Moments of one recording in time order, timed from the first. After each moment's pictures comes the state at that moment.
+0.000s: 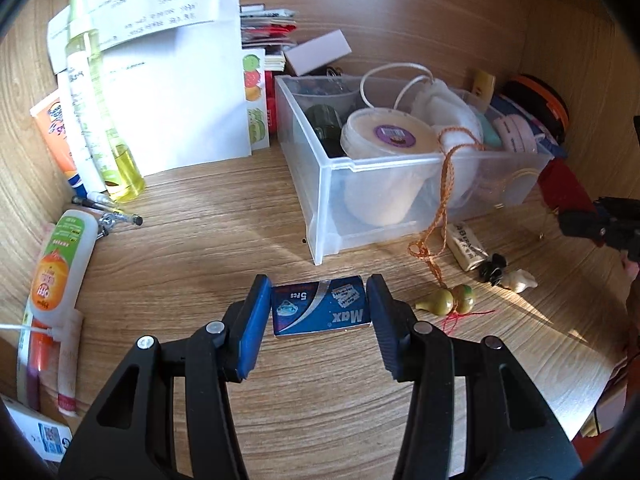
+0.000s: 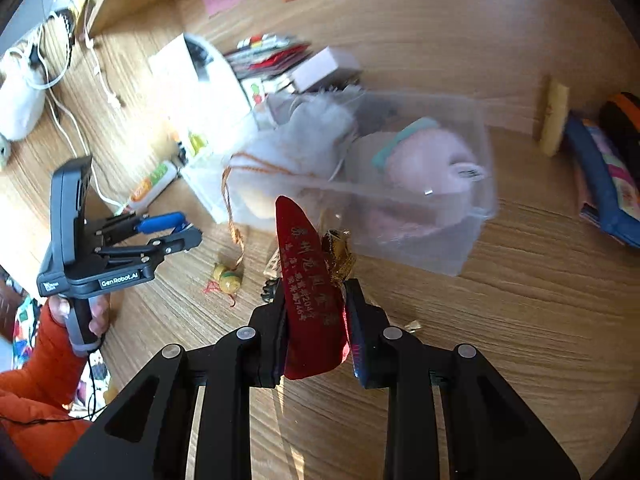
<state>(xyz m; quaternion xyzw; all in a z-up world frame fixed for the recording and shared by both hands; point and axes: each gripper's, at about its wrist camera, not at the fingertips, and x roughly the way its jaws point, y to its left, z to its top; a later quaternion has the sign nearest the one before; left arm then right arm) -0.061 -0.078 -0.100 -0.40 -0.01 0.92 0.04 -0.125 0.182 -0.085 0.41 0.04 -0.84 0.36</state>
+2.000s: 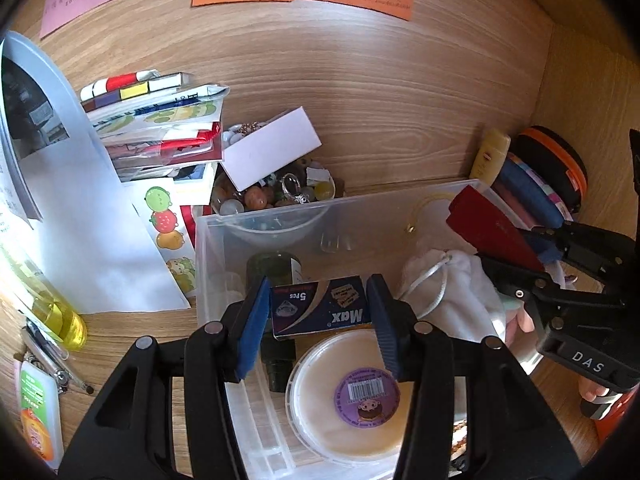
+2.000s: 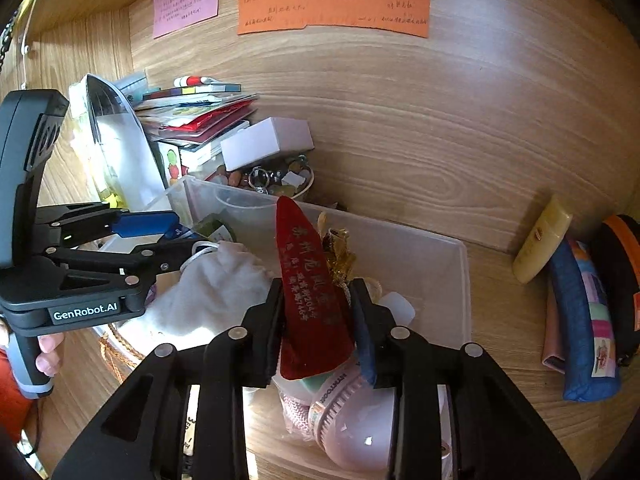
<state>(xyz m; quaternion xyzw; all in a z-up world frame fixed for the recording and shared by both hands) -0.225 -0.035 -0.063 -0.37 -0.01 0.93 0.06 -0.223 0.119 -0.066 0.33 0.11 -0.90 0.28</state>
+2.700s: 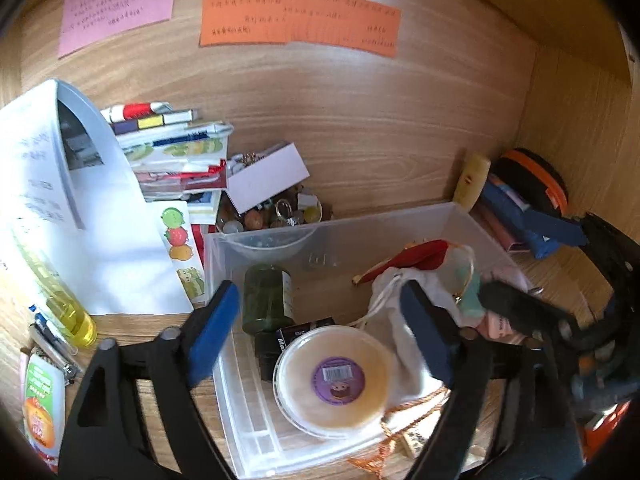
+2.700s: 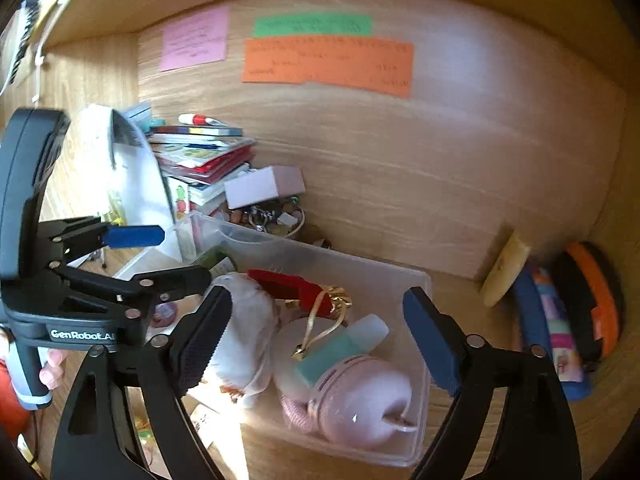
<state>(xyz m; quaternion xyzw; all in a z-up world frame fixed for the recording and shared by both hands) -0.196 -0.035 -0.038 -0.33 -0.02 0.94 0.07 -0.186 0.126 -0.033 0.26 0.12 -0.92 0.25</state>
